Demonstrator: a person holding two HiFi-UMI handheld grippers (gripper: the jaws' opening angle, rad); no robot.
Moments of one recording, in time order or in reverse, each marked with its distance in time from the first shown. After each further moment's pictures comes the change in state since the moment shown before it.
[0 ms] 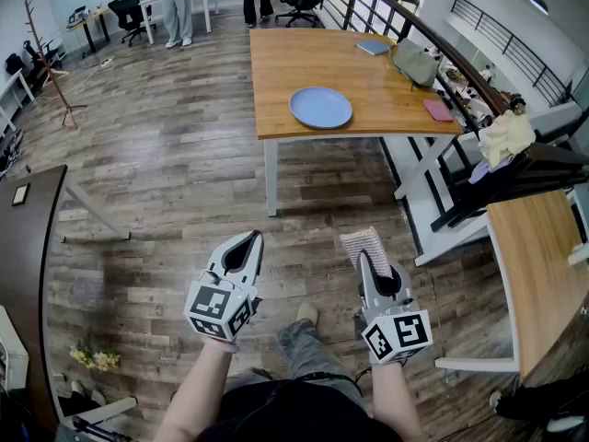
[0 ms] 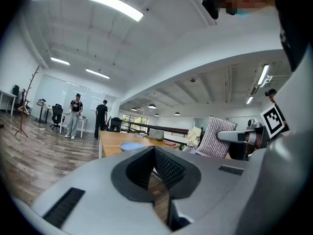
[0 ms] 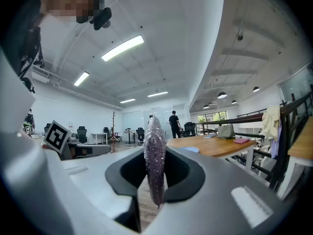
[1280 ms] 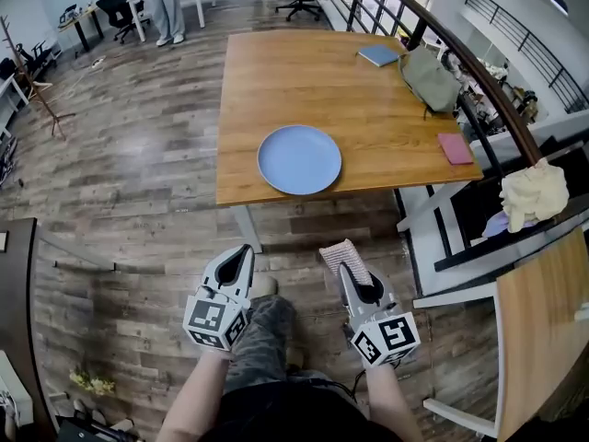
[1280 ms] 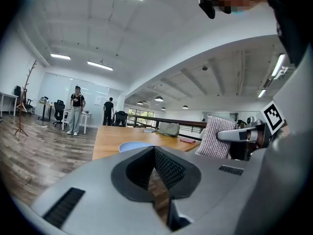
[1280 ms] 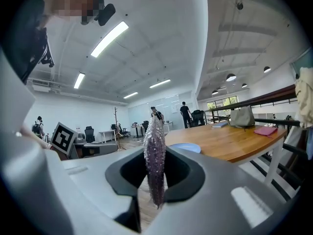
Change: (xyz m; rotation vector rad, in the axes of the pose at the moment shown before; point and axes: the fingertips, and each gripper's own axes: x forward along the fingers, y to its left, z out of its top) left arm 0.271 0.086 -0.020 -0.004 0.075 0.078; right arm 0.234 -0.173 -0.046 0.073 0.114 0.133
